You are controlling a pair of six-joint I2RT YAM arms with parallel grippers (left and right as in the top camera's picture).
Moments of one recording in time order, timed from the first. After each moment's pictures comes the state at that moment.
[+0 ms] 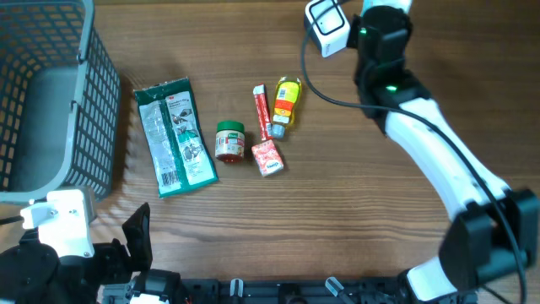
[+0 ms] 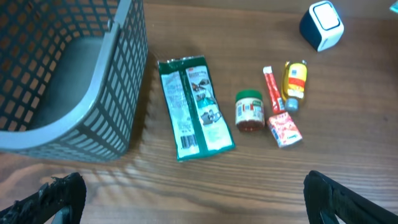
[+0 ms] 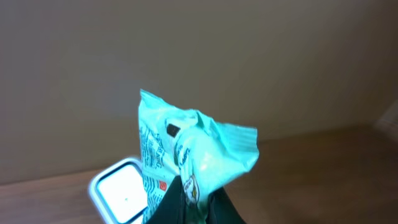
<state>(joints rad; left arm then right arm) -0.16 0.68 1.55 -1.54 -0.15 -0.16 0.34 1.72 1.32 0.15 0.60 0.05</state>
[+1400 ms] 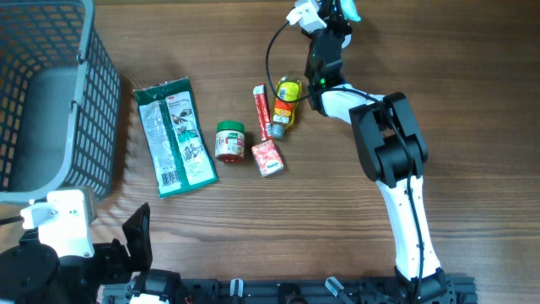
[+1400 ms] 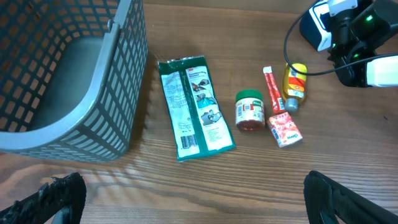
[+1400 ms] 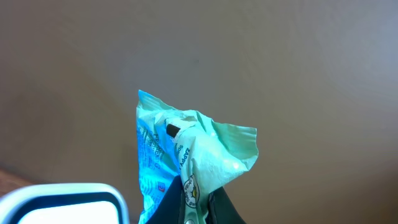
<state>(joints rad) -0.16 0.68 1.55 -1.53 -0.15 -0.16 0.36 2.53 1.65 1.08 0.55 -0.94</state>
